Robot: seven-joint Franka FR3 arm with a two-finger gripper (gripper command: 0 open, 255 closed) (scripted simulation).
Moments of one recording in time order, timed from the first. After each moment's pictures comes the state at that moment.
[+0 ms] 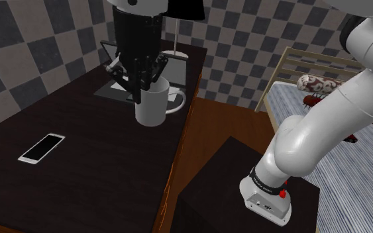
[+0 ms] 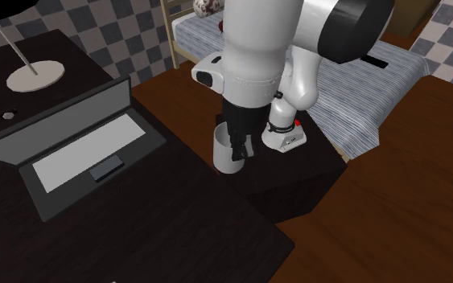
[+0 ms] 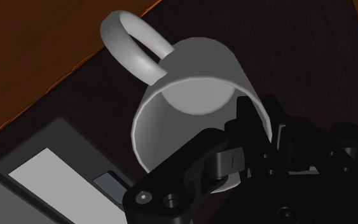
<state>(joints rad) 0.11 -0.27 0.60 -1.78 0.10 1.59 0.75</state>
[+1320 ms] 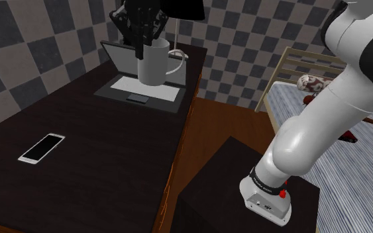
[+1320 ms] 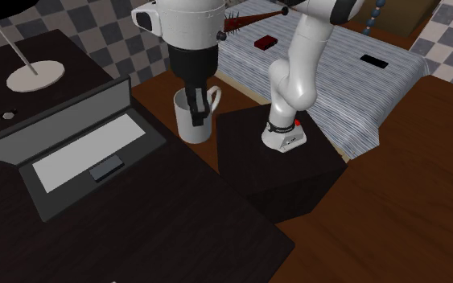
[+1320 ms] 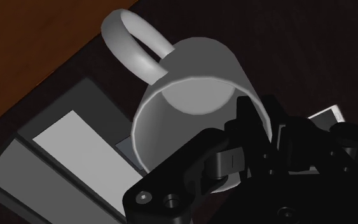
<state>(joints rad) 0.04 -0.16 0.52 -1.52 0.03 1.43 0.62</state>
